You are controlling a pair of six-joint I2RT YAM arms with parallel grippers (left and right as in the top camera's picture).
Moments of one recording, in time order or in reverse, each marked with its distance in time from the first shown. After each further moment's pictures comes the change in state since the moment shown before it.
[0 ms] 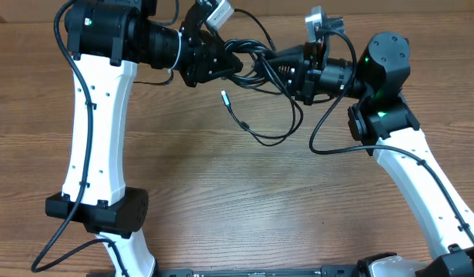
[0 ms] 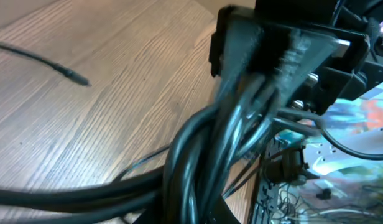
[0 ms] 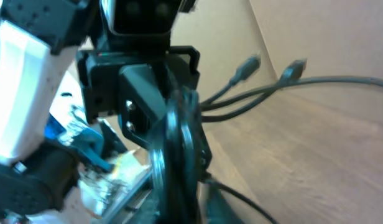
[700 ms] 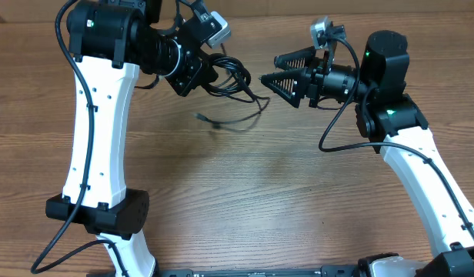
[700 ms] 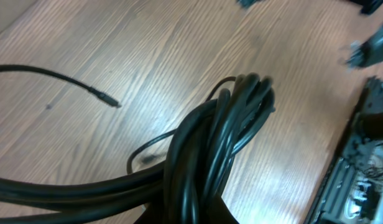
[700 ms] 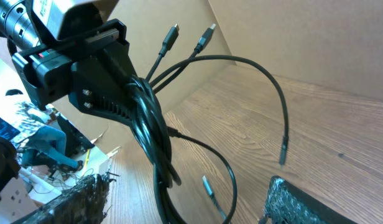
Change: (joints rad) left arm -0.010 -0.008 0.003 -0.087 -0.417 0.126; right arm -0.061 0.000 -0.003 -0.301 0.071 -0.249
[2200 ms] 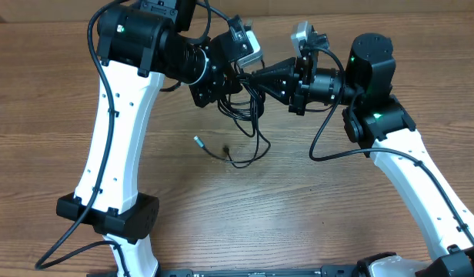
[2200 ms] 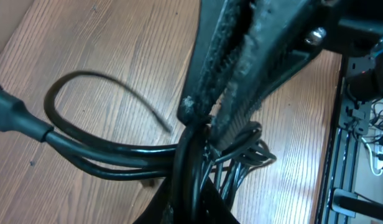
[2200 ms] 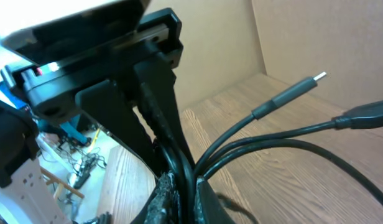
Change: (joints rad) left arm -0.124 0.000 0.000 -0.004 0.029 0.173; right arm 0.086 0.000 0.000 0.080 -0.045 -0.065
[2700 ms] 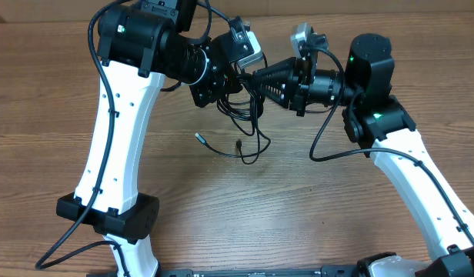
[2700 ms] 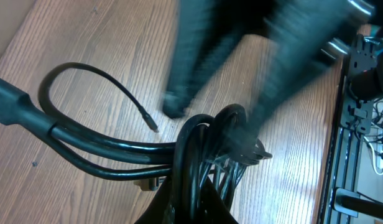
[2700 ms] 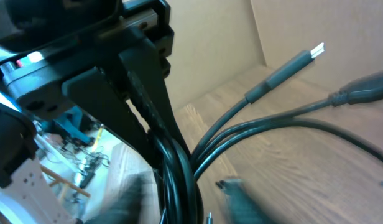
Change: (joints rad) left arm -0.001 0.000 0.000 0.001 -0.005 0.005; right arm 0.000 0.000 0.000 -0.037 0.006 0.000
